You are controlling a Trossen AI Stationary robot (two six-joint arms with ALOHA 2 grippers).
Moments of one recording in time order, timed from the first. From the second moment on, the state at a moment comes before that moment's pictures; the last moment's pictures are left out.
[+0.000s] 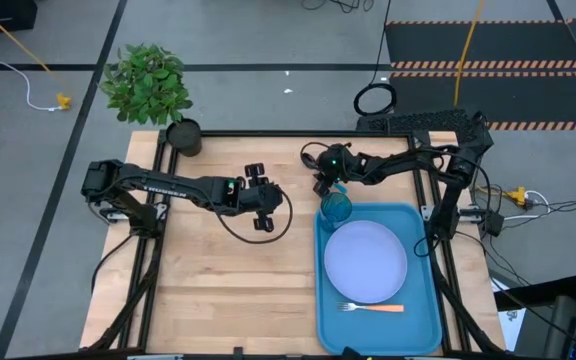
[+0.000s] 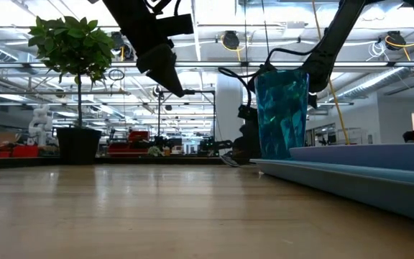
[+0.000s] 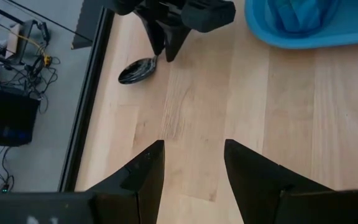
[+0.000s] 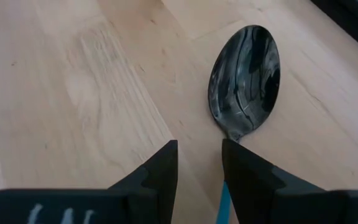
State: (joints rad) left arm -0.02 1.59 1.17 -0.52 -0.50 0.13; right arm -0.49 1.82 0.79 0.22 0.03 0.01
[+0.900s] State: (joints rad) left arm -0.03 1.59 1.17 -0.52 -0.50 0.12; right arm -0.47 1.74 0.73 0.19 0.11 -0.13
